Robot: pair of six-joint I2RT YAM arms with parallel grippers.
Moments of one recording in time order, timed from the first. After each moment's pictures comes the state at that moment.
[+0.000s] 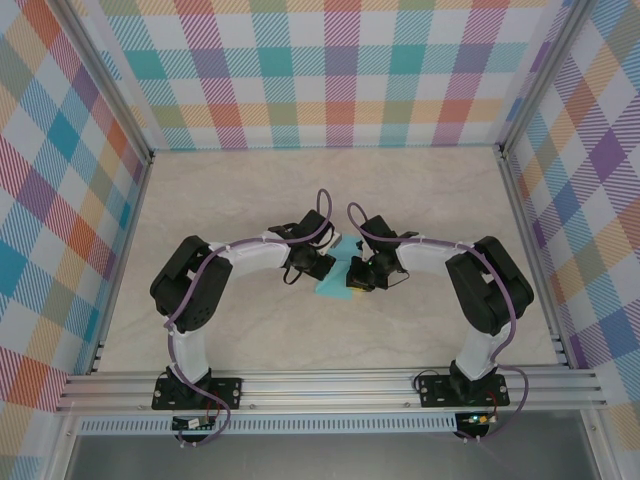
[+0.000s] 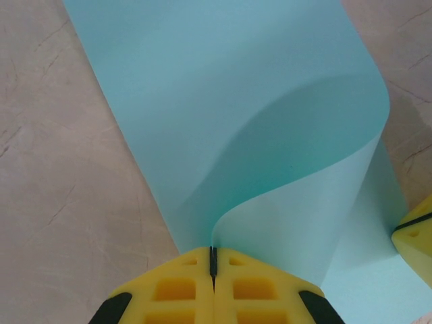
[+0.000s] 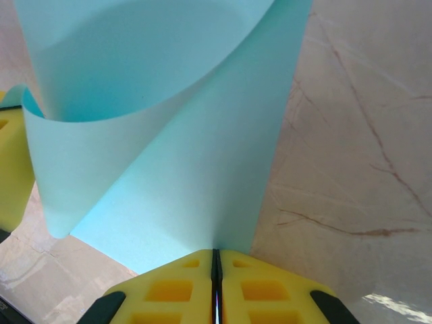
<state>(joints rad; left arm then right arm) -0.69 1.89 1.19 -0.43 0.09 -0.13 0.58 1.78 0.96 -0.43 -0.41 0.68</state>
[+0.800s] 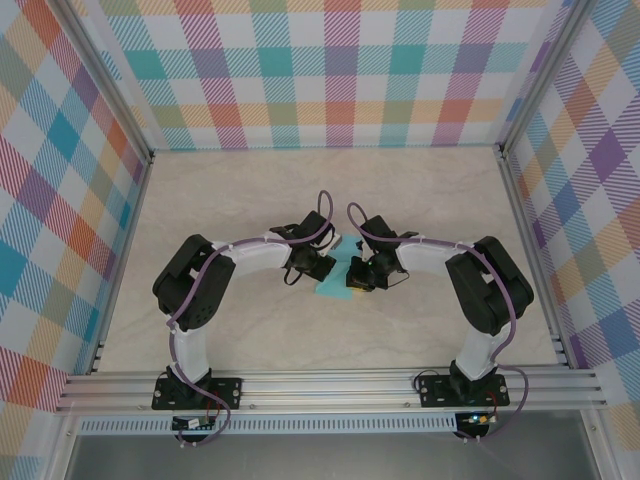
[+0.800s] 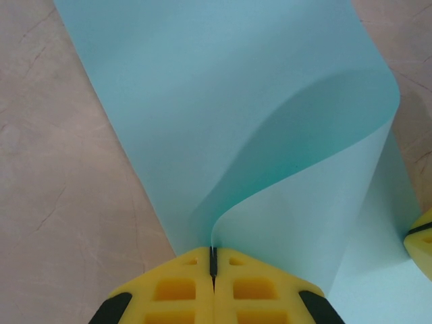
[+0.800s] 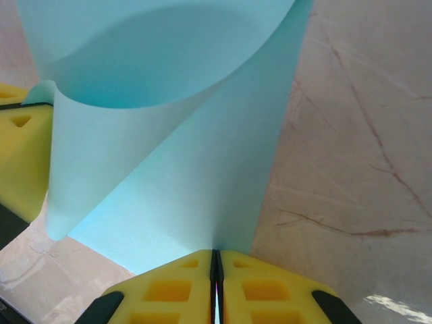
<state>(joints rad) -0.69 1.91 1.19 -0.42 0.09 -0.13 0.58 1.78 0.96 -0.43 -0.41 0.68</state>
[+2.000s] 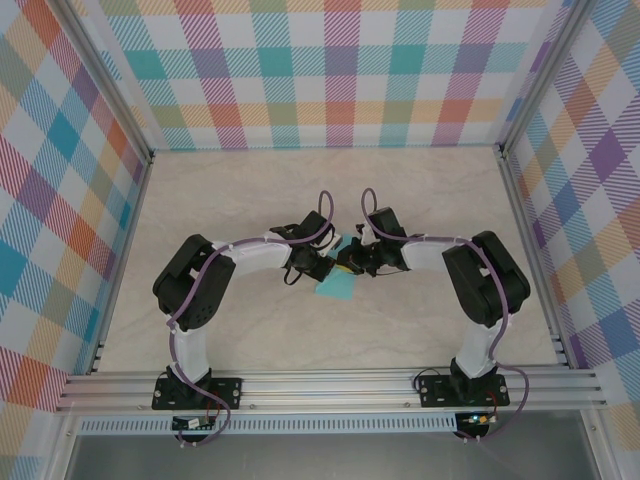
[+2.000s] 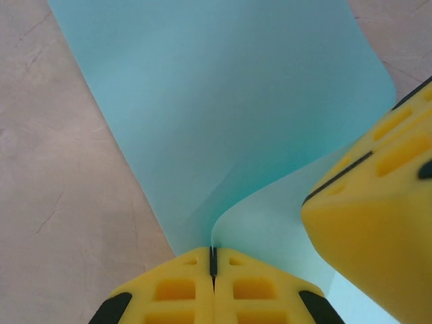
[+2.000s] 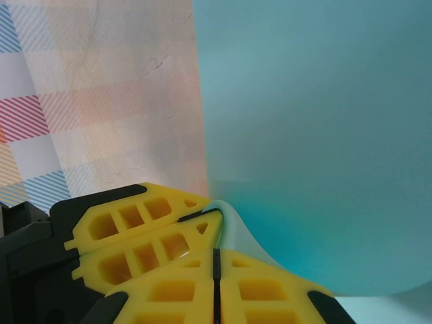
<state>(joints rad) -0.69 1.91 1.19 -0.42 0.09 -0.11 0.50 1.83 0.92 0.00 -0.63 0.89</state>
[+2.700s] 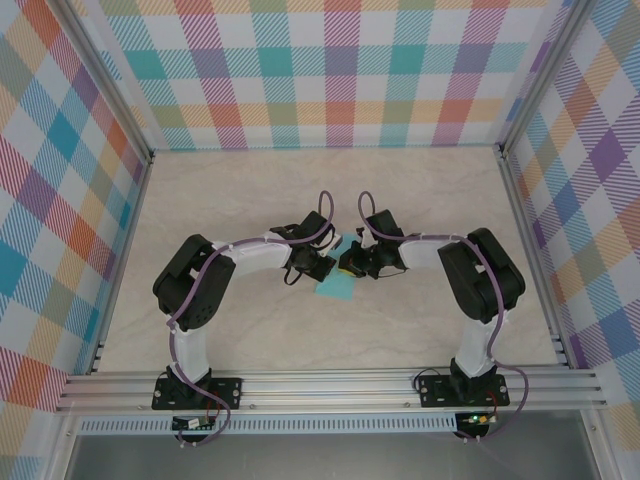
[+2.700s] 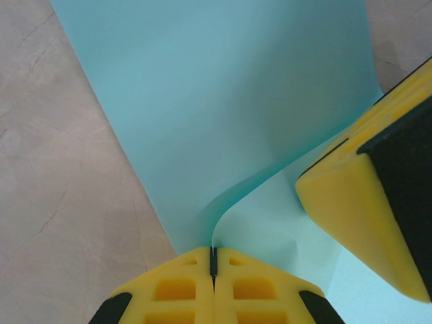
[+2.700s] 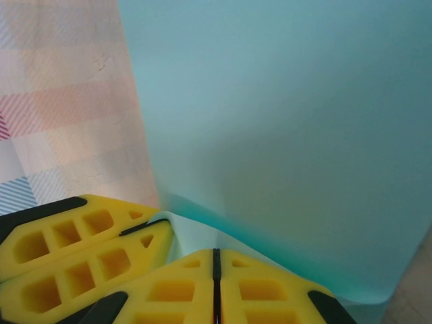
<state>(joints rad) -0.69 1.91 1.19 -0.42 0.09 -0.11 0.50 1.87 0.94 -0.07 -0.58 0.84</state>
